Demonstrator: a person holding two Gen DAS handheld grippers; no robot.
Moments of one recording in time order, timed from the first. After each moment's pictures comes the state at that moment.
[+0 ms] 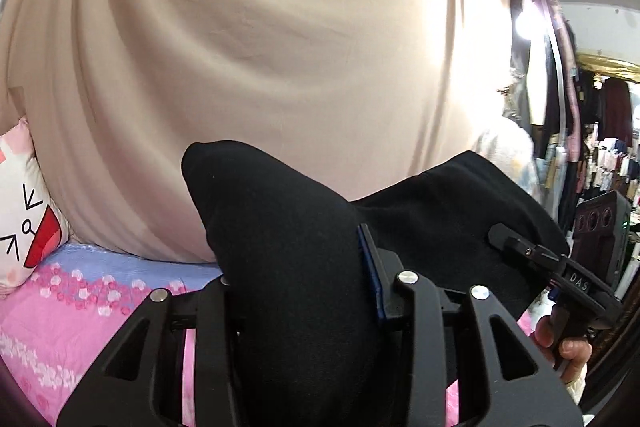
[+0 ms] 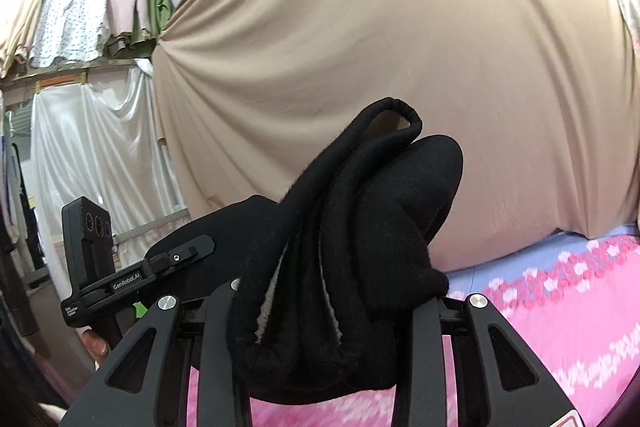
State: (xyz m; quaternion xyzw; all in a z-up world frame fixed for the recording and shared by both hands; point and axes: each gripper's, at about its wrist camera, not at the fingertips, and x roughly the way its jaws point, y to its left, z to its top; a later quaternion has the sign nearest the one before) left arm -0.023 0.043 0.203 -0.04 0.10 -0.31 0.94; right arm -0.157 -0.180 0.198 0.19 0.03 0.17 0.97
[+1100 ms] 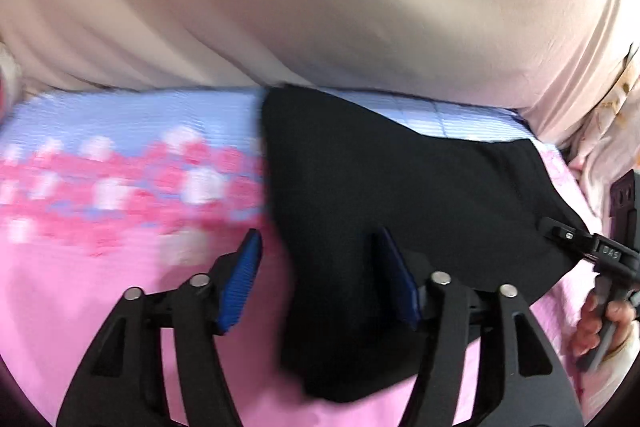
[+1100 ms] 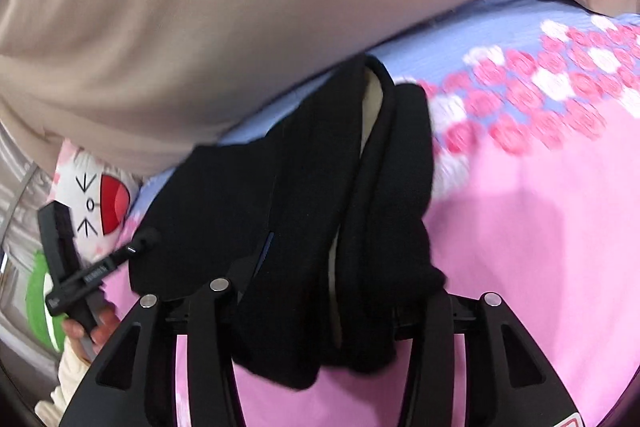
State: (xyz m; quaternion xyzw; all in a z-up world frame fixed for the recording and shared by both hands) left arm 0.267 0.014 -0.056 0.00 0.36 -0.21 0.91; right arm 0.127 -0.284 -0.070 0.27 0.35 0.07 0.89
